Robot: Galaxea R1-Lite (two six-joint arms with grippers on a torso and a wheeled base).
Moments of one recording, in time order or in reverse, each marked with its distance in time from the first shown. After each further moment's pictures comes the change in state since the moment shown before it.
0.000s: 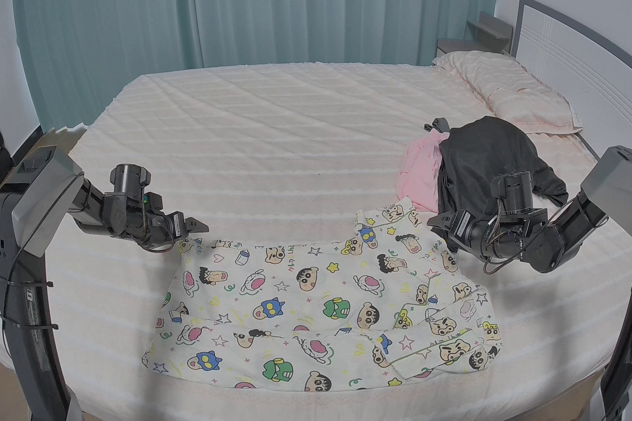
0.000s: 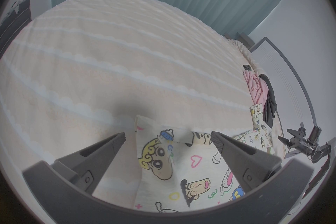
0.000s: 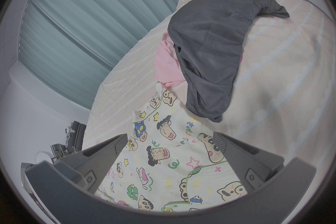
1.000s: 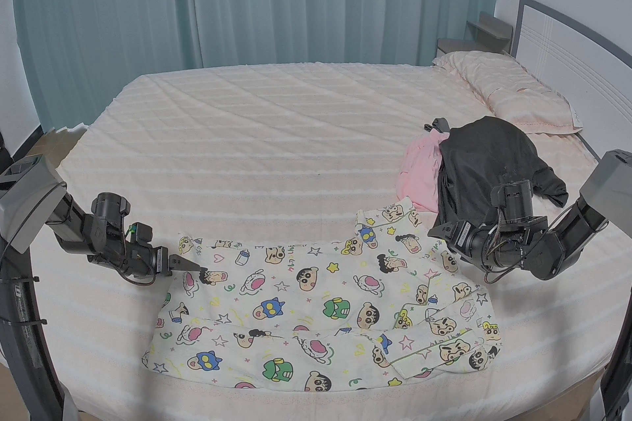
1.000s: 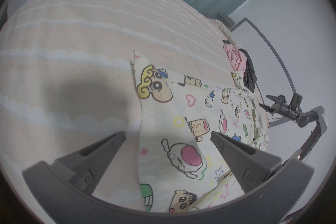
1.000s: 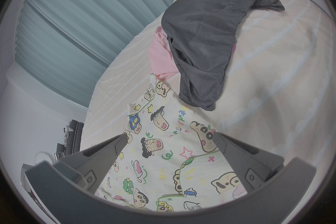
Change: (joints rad) left arm 0.098 -0.045 0.205 0.063 -0.257 0.267; right arm 0.004 0.000 0.049 -0.005 0.002 0.010
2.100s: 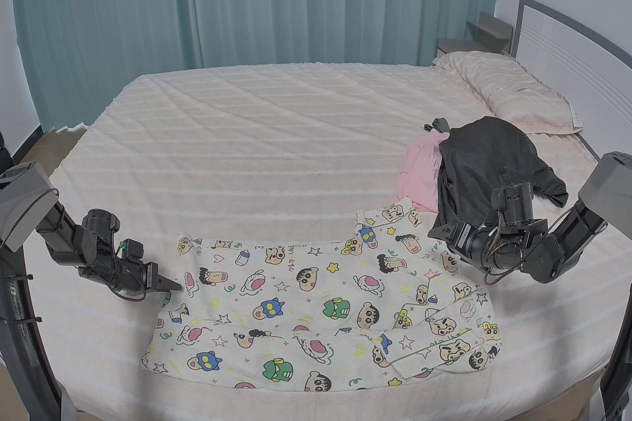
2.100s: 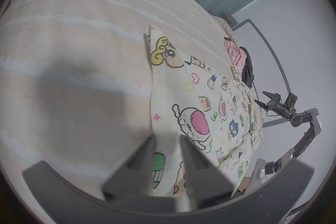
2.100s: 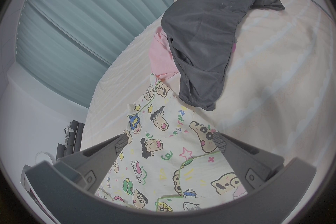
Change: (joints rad) left arm 0.056 -0.010 0.110 0.008 -0.059 0.040; right arm -0.001 0.007 0.019 -0.036 0.001 0.002
